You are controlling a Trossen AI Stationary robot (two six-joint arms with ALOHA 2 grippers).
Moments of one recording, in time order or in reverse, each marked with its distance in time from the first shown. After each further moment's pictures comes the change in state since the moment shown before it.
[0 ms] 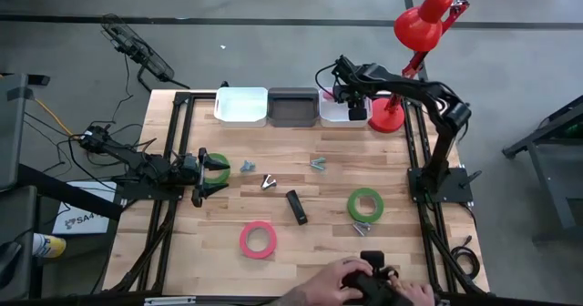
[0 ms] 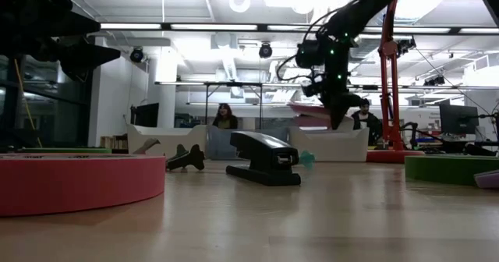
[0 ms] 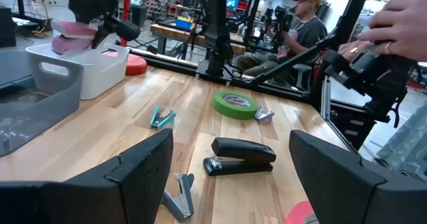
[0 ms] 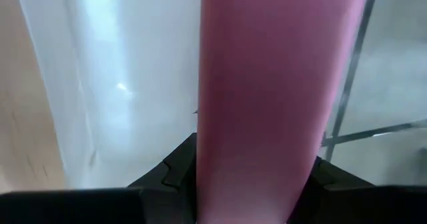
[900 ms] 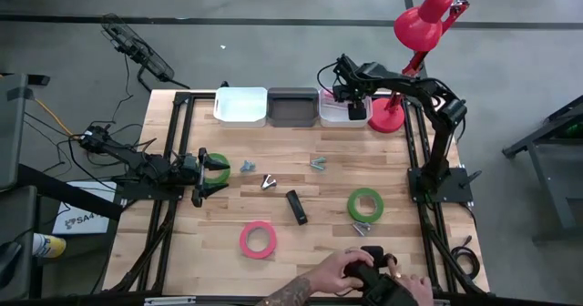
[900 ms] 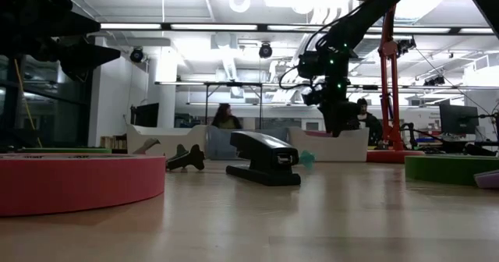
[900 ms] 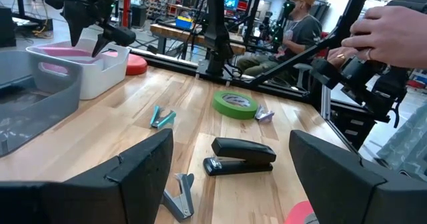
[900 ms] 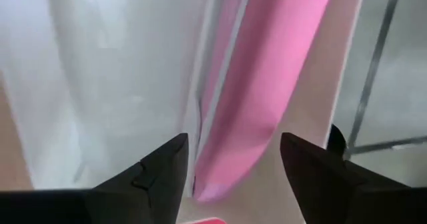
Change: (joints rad) left arm 0.000 0.000 0.000 0.000 0.000 0.000; right arm -0.050 0.052 0.001 0.034 -0.059 -0.045
